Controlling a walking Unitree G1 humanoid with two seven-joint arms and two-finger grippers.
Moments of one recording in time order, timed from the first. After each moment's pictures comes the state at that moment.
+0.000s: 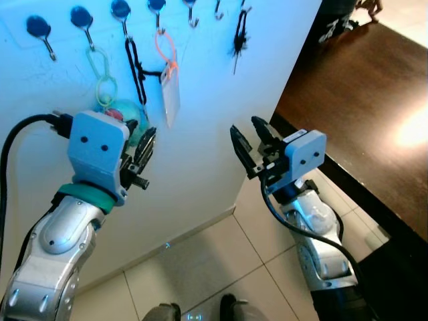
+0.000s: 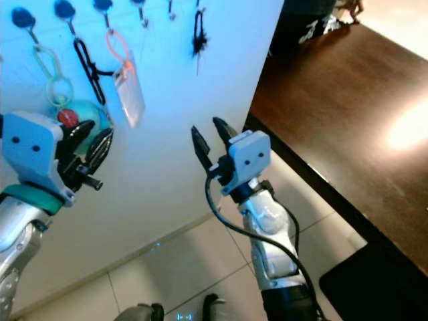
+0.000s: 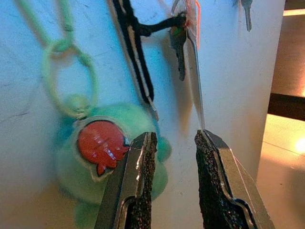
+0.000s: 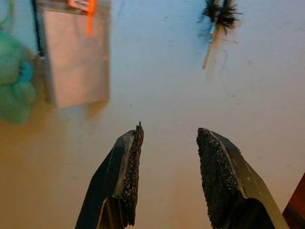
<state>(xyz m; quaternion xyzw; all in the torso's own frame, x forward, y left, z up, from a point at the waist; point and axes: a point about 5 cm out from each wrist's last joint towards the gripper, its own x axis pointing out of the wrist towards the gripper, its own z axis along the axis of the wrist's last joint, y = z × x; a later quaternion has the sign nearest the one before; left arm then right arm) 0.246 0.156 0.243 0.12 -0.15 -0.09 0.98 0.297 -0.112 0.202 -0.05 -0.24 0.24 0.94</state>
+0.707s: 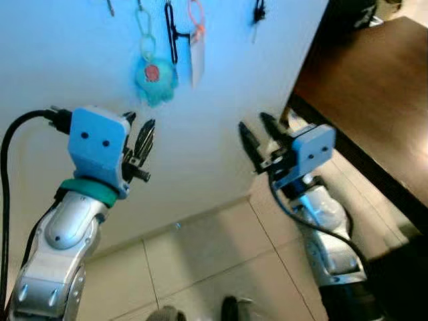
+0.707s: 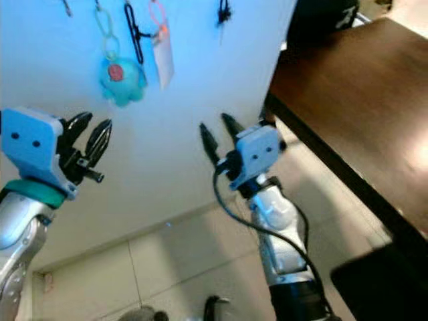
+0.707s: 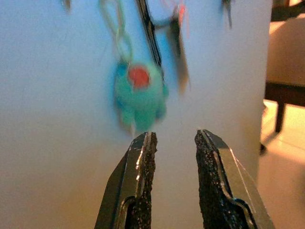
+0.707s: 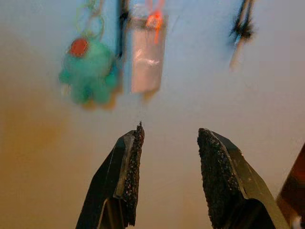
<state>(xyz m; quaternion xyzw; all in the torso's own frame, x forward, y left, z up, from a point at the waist) 0.251 0.156 0.246 0.12 -0.16 -0.08 0.98 0.303 -0.120 0.204 -0.05 -0.24 0.22 0.95</state>
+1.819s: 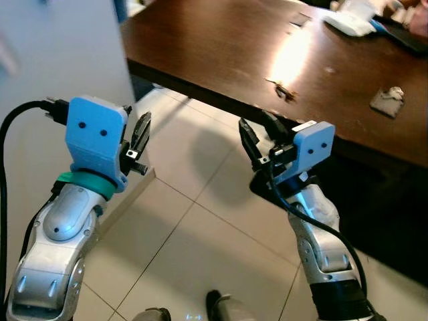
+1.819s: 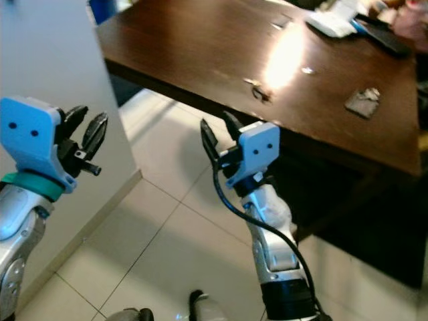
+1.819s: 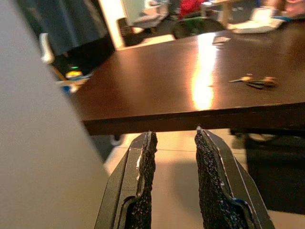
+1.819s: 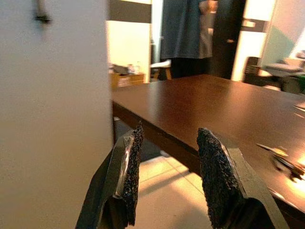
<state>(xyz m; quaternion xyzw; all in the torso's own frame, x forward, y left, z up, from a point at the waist) 0.258 0.157 0.246 0.11 -0.15 -0.06 0.98 0.305 -0.116 0.204 -0.02 -0.23 0.22 0.95</state>
